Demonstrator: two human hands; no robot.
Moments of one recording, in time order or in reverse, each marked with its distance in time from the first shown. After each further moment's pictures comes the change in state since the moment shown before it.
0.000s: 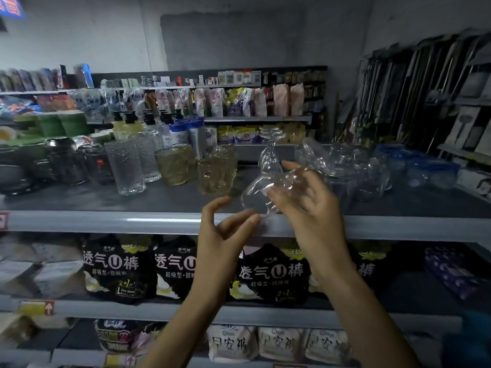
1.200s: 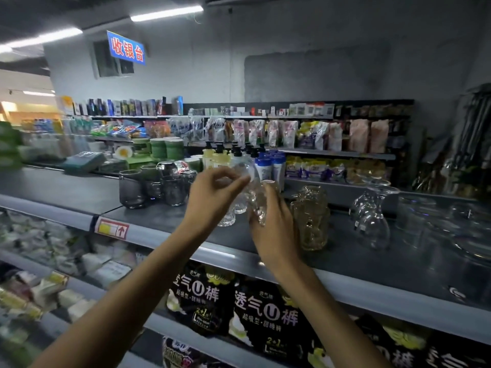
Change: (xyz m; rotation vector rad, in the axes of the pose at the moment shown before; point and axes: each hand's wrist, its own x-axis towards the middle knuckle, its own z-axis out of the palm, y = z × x) left_hand 0.135 0.116 -0.167 0.642 0.216 0.339; right_hand 0.080 0.052 0.228 -0.555 -0.158 -0.293
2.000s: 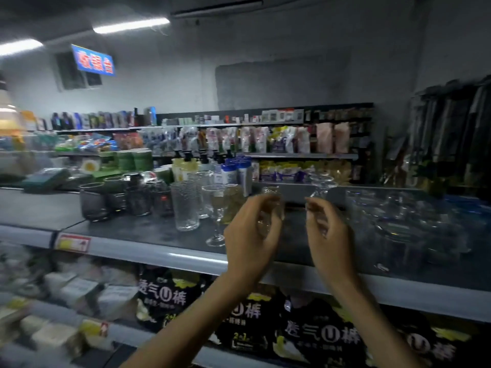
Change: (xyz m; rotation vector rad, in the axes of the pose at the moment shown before) left_hand -0.085 0.033 0.139 0.021 0.102 0.431; right_hand -0.040 0.083 -0.147 0.294 0.257 0.136
